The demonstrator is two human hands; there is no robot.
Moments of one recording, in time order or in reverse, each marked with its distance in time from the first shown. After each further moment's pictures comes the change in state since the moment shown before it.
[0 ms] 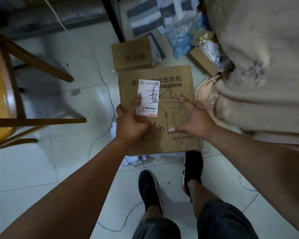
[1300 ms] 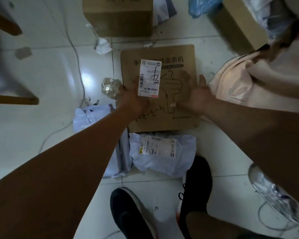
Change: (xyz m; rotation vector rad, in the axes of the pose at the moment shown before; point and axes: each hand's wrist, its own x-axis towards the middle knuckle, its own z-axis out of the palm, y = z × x) left_hand 0.222 -0.130 0.195 0.172 -0.110 -0.070; right_hand 0.256 0.152 0.104 -0.368 -0.085 0.078
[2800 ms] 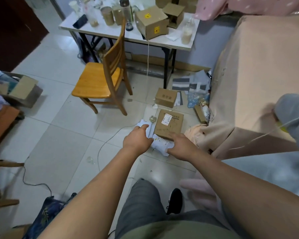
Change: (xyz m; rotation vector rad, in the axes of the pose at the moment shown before) left_hand -0.839 0.233 -0.229 -0.022 0.332 -0.113; right_hand -0.812 -0.080 -0.244 -0.164 -0.063 -0.436
